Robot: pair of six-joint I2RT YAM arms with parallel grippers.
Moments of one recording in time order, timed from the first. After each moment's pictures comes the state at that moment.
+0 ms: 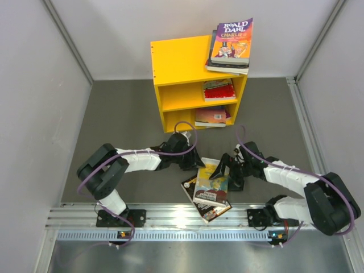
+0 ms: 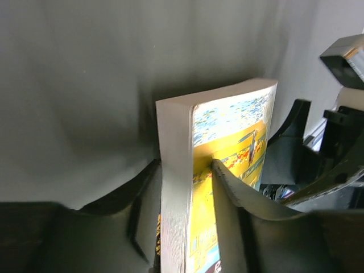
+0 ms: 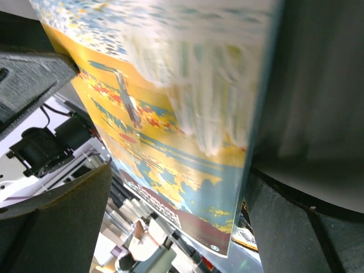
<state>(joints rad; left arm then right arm) -0.79 1.65 0.74 0.13 0.30 -0.99 0.48 1.20 0.39 -0.25 -0.57 0.97</state>
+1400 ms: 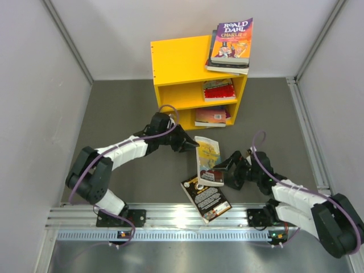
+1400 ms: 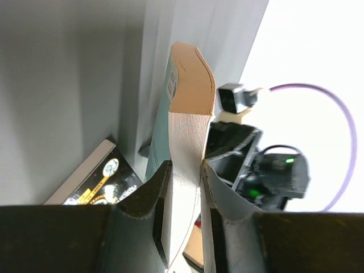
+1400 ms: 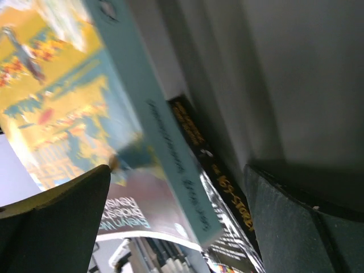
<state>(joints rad) -0.56 1.55 0.88 0.02 0.55 -1.21 0.43 1.01 0.15 0.22 -0.46 1.28</state>
